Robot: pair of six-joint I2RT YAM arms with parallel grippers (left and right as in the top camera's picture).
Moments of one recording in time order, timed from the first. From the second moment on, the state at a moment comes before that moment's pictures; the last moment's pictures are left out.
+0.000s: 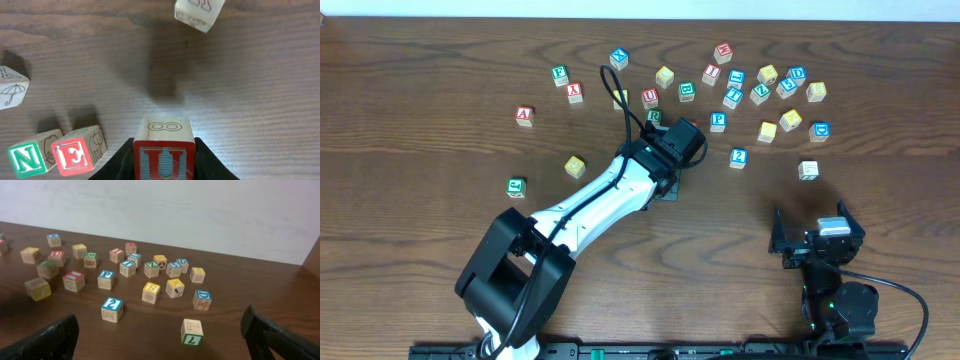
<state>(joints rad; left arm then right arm) -0.72 1.88 1.33 -0.76 -0.22 -0.57 0.06 0.01 0.01 -0.07 0.01 -0.11</state>
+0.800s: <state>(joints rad) -0.72 1.81 1.13 -0.58 -0.27 -0.65 0.06 0.01 0.01 -0.07 0.01 -0.11</state>
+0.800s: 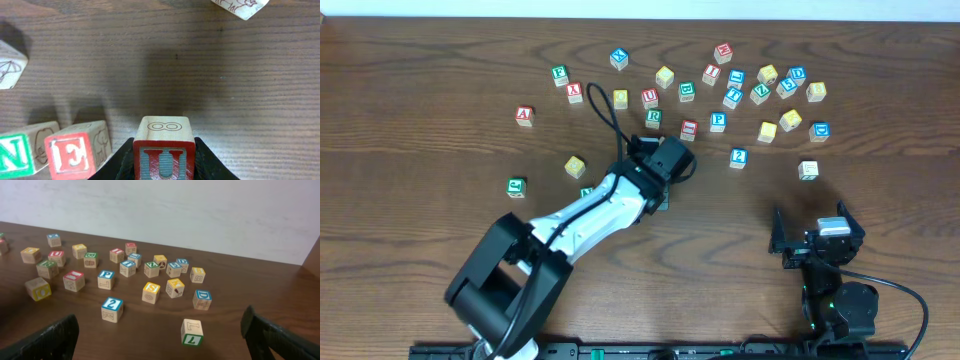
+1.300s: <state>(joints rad) -0.69 1.78 1.08 -0.55 -0.28 -0.70 0.06 0.01 0.01 -0.07 0.01 -0.11</state>
